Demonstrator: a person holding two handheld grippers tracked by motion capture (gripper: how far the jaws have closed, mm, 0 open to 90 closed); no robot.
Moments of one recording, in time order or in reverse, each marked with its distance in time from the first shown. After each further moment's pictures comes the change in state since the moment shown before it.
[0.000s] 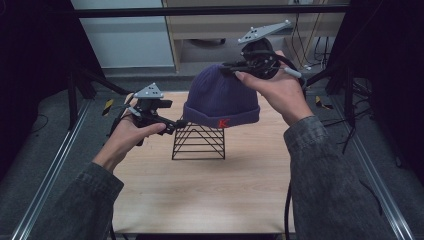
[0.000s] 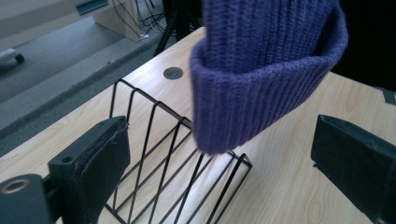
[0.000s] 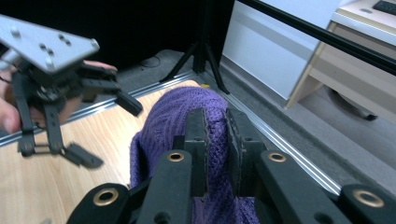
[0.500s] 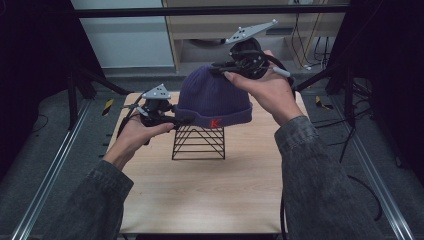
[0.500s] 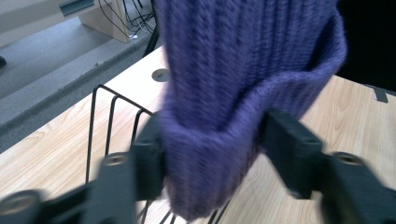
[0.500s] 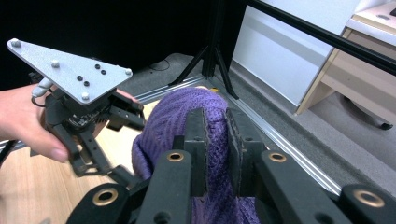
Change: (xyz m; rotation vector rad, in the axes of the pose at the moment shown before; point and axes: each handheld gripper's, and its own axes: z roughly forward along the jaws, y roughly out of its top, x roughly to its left) left arm -0.001 0.002 0.017 -0.012 -0.031 0.007; right arm 0.012 0.009 0.013 -0.008 0.031 -0.017
